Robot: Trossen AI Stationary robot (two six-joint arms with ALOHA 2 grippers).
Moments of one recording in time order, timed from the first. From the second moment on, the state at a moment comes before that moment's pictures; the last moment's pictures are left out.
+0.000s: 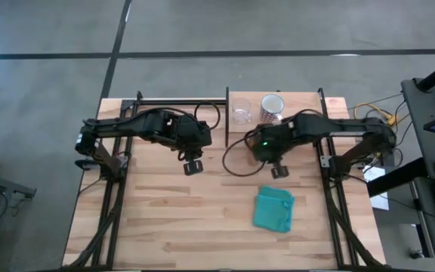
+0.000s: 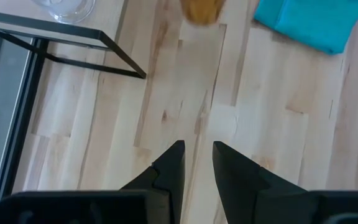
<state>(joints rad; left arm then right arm) -0.05 1.68 1.98 -1.40 -0.20 -0.20 0.02 1.51 1.52 -1.23 0.00 -0.25</state>
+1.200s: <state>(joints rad) -0.05 1.67 1.98 -1.40 -0.20 -0.21 -0.04 1.27 1.62 -1.57 0.16 0.32</state>
